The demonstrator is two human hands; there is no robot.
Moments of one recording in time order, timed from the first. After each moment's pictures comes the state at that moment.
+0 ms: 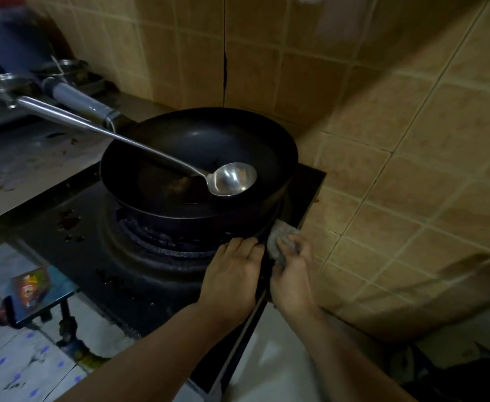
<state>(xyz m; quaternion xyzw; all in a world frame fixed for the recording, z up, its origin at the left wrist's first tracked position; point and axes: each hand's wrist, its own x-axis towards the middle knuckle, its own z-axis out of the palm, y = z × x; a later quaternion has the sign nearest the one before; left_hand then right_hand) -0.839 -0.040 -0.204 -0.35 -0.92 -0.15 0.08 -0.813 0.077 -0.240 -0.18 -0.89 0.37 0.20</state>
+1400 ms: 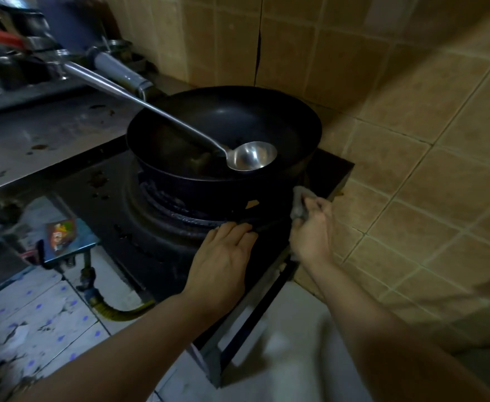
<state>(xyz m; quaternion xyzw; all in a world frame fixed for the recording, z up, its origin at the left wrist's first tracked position) -0.812 -0.064 -0.218 -0.29 -0.94 -0.11 0.13 -0.853 0.109 -0.237 -0.16 -0.90 0.34 0.22</state>
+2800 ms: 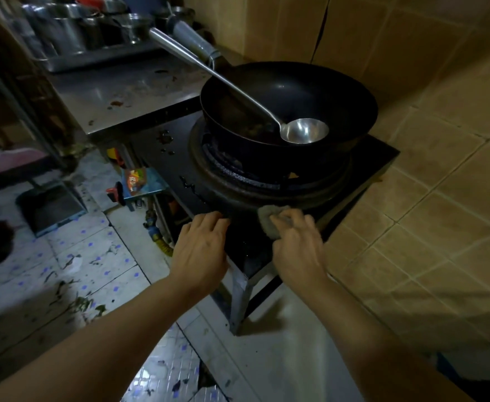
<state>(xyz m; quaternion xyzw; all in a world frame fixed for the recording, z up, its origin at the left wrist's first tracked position) -0.744 -0.154 -0.217 -0.12 -0.98 -0.13 0.05 -0.759 0.021 -0.231 0.04 -0.98 0.15 0.09</state>
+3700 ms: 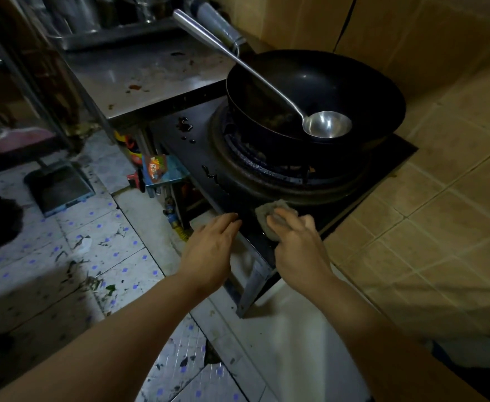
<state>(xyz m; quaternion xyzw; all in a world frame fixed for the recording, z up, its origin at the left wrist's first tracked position) -0.731 -0.184 -0.216 -0.15 -0.98 -0.16 -0.02 -0.742 -0.012 -0.217 0.11 -0.98 0.17 0.00</state>
